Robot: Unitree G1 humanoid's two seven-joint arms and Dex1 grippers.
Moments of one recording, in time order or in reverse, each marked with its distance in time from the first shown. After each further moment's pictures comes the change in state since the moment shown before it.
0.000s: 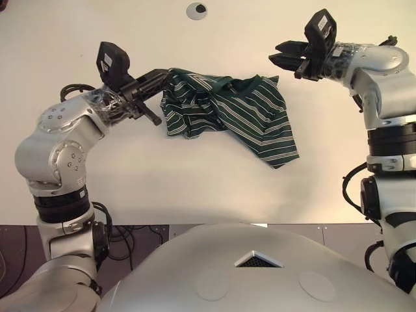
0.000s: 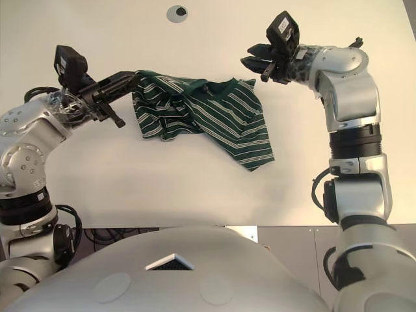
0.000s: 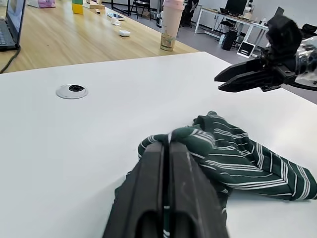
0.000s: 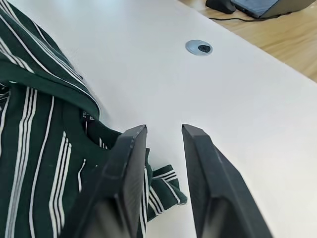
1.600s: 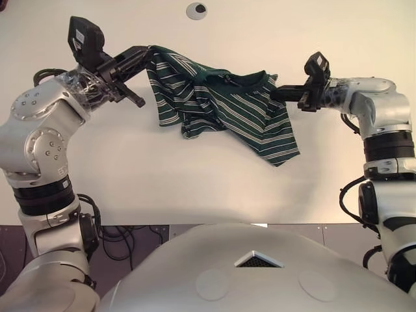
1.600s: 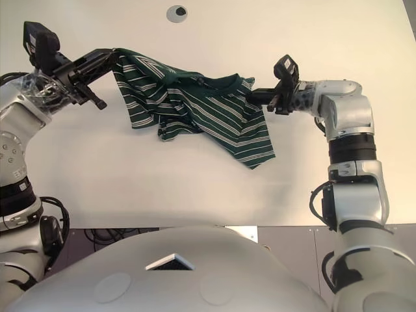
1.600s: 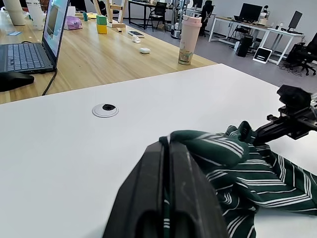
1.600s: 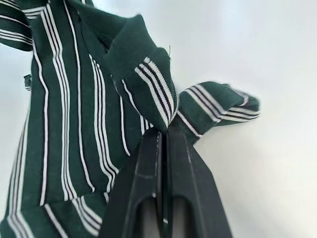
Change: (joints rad) left arm -0.068 0.078 0.039 0.060 -0.043 -0.031 0.034; right arm 0.077 -0.033 -0.032 0.150 0.025 0.034 0.231
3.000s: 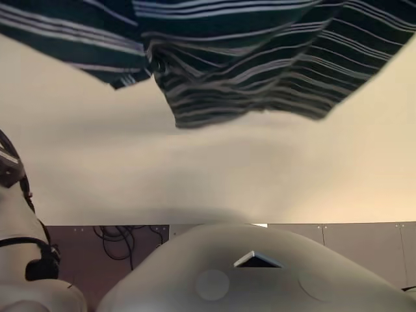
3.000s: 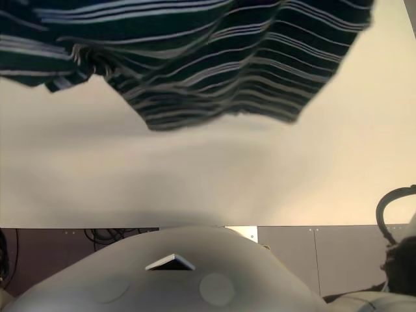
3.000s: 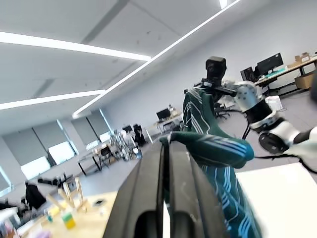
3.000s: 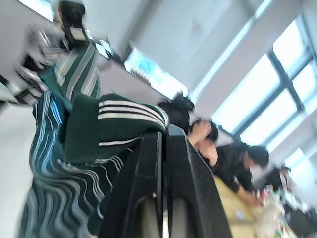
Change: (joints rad) left arm -0.717 0.370 0.355 -0.051 -0.714 0.100 -0.053; right arm -0.731 -0.438 -0.466 -0.274 0.485 0.137 0.237
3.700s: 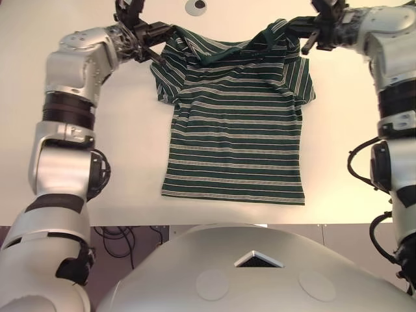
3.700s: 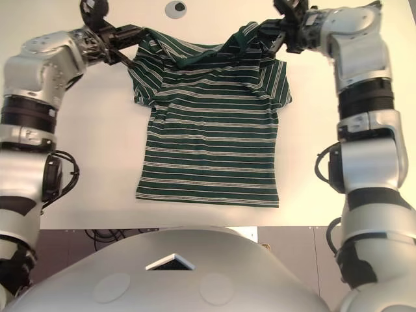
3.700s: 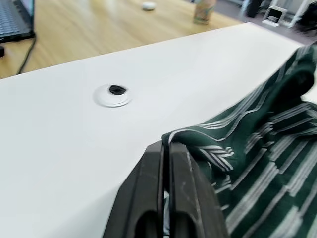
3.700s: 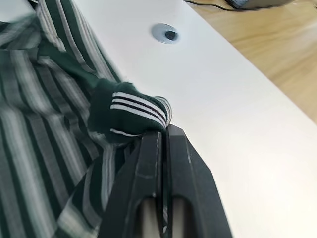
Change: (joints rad) left arm 0.083 -0.486 -0.799 1.246 0.961 -0.624 -0.023; right arm 0.310 0.529 0.605 0.698 -0.713 -0.496 -0.551
